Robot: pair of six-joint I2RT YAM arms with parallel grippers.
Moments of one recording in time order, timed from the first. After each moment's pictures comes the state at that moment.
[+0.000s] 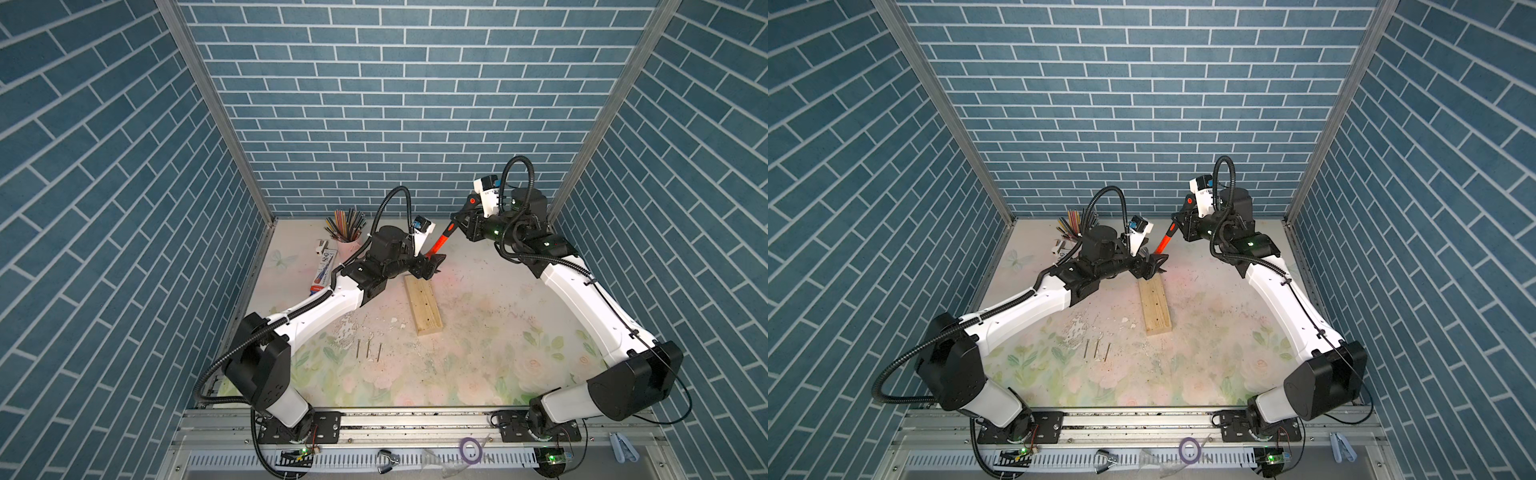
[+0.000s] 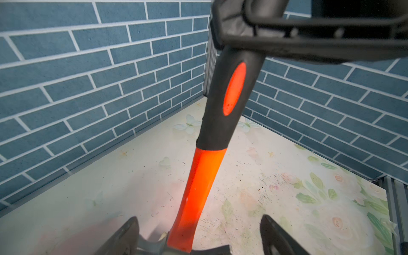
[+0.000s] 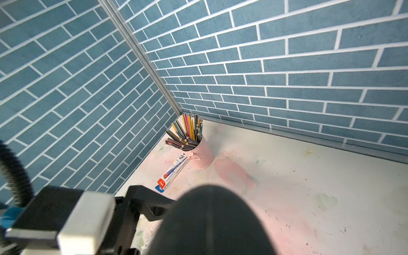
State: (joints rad) left arm -0.68 1.60 1.26 0.03 0.21 -0.01; right arm 0.41 1.46 1.49 -0.35 -0.46 0.27
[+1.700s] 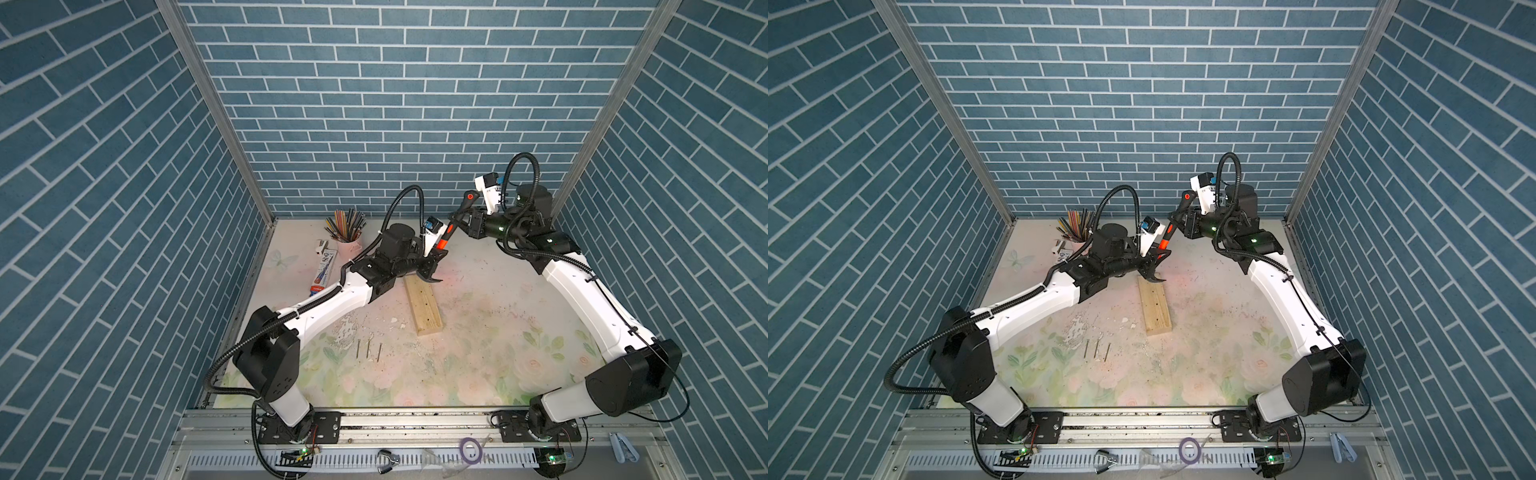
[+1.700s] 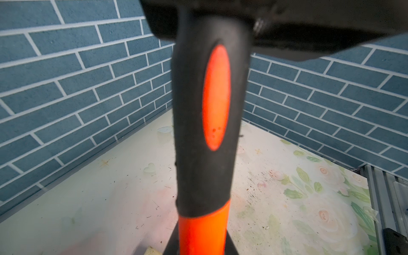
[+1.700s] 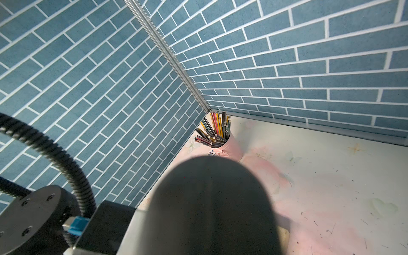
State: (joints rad) left arm -0.71 1.65 1.33 0.00 0.24 0.00; right arm 0.36 1.48 1.51 -0.33 -0.64 0.37
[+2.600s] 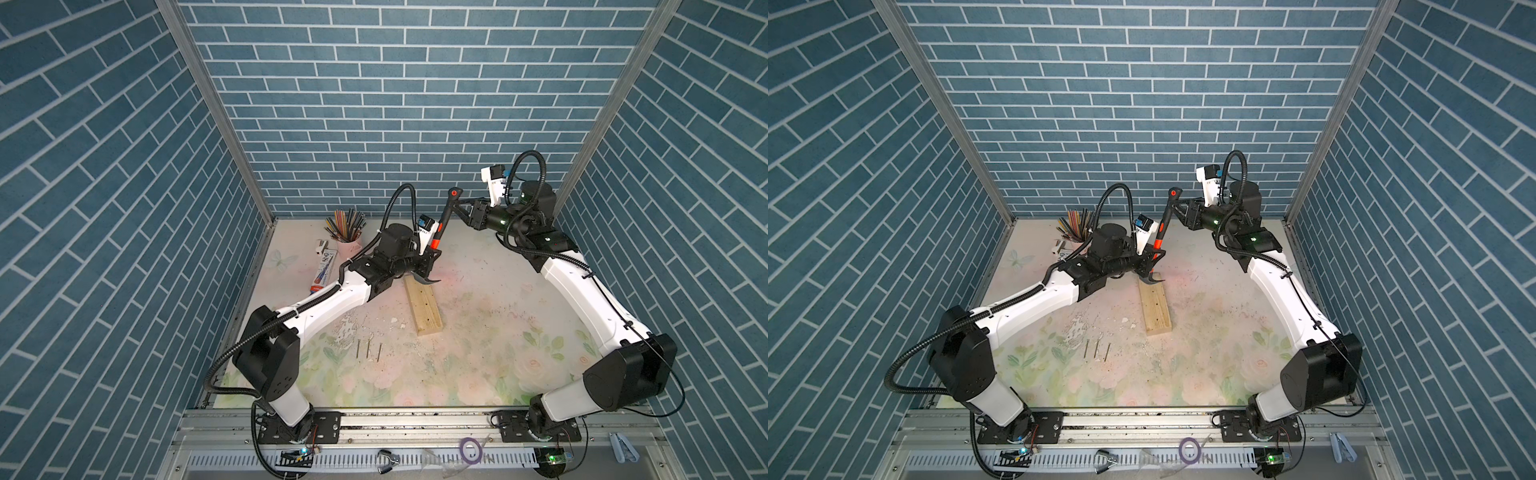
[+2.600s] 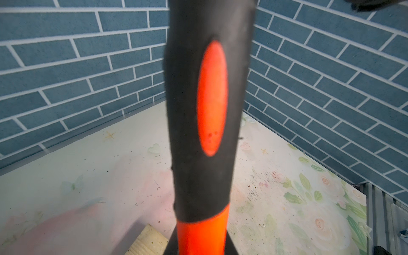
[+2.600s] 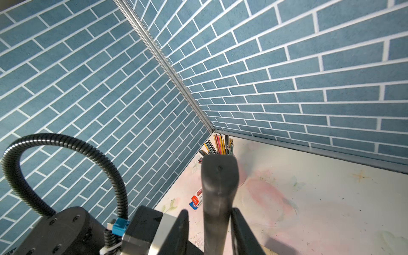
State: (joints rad) left arm -0.70 1.65 1.33 -0.07 0.20 -0.12; right arm 0.35 1.50 1.49 -0.15 -0.65 0.45
